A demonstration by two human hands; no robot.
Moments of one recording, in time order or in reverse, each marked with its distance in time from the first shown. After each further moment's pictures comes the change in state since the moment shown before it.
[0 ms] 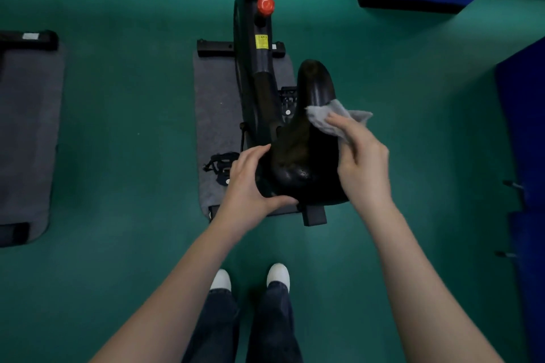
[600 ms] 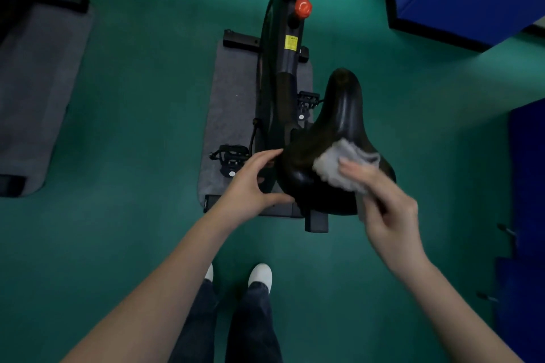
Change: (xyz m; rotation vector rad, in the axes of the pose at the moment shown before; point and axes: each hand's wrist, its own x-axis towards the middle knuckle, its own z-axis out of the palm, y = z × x) left_hand -0.003 -0.021 -0.004 -0.278 -0.067 -0.127; right_hand -0.034 0.020 -0.029 0.150 -0.290 -0.353
